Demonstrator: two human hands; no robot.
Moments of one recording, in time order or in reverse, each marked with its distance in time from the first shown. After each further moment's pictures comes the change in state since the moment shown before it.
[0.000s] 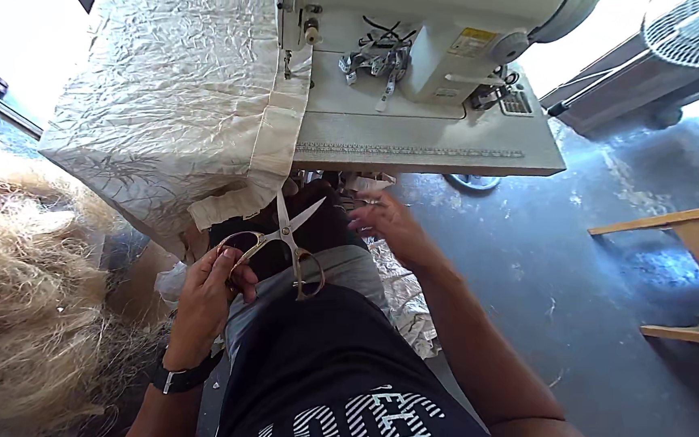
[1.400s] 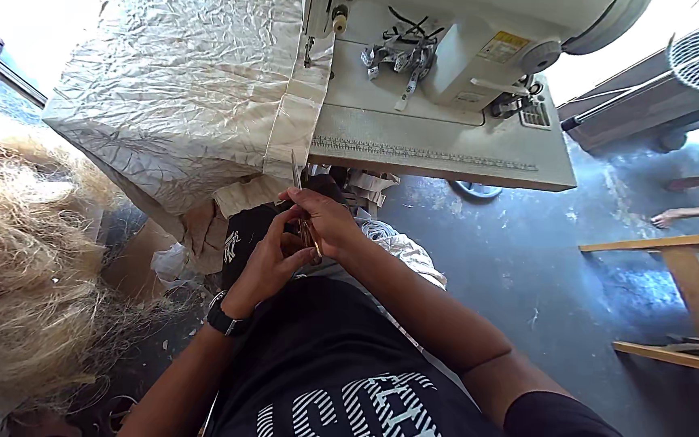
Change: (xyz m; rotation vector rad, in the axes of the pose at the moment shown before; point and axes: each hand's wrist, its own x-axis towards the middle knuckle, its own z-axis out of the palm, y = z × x) left_hand 0.043 -0.038 0.039 0.401 -0.290 -0.001; right_hand 0.044 -0.036 0.117 0.451 -0.098 0.327
